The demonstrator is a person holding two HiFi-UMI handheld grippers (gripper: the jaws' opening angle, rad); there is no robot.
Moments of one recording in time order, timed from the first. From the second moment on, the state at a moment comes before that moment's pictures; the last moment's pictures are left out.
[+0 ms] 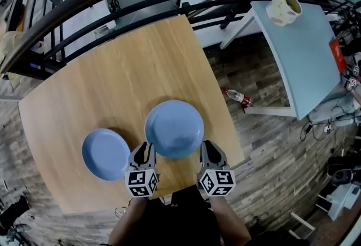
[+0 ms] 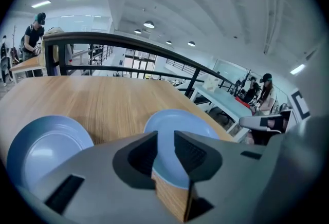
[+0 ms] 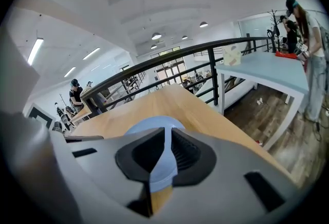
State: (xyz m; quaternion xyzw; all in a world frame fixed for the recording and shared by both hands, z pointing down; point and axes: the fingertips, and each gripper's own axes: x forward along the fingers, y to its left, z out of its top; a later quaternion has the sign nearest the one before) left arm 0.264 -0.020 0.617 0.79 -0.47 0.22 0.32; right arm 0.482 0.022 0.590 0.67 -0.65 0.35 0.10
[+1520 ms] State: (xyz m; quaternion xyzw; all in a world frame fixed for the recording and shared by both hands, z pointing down) left arm 0.254 -0.021 0.702 0.72 -0.50 0.27 0.40; right arm 0.490 0.027 0.699 0.63 -0.61 0.45 0.17
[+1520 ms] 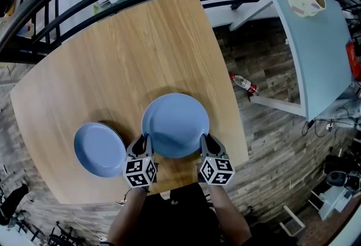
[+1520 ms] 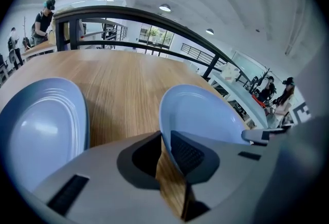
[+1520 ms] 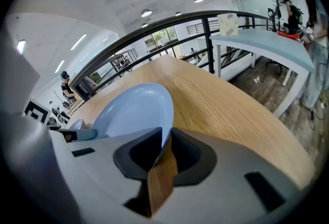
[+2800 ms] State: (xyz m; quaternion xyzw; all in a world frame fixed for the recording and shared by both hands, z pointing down) left arm 0.177 0.017 0.630 0.72 -0.54 0.18 0.39; right arm 0.417 0.043 0.629 0.62 -0.66 0.39 0.16
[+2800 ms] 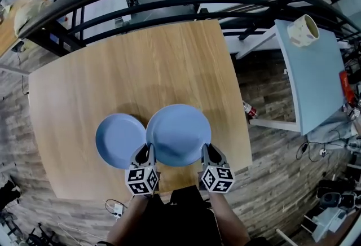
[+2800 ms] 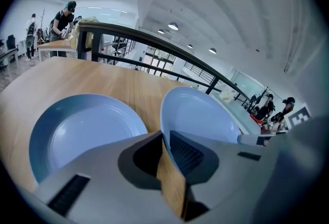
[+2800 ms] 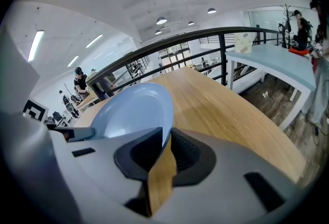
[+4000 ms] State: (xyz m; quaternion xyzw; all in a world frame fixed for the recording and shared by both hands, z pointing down) left arm -0.033 0.085 0.595 0.68 -0.62 0.13 0.38; right arm 0.206 0.058 0.595 0.55 -0.73 0.35 0.18
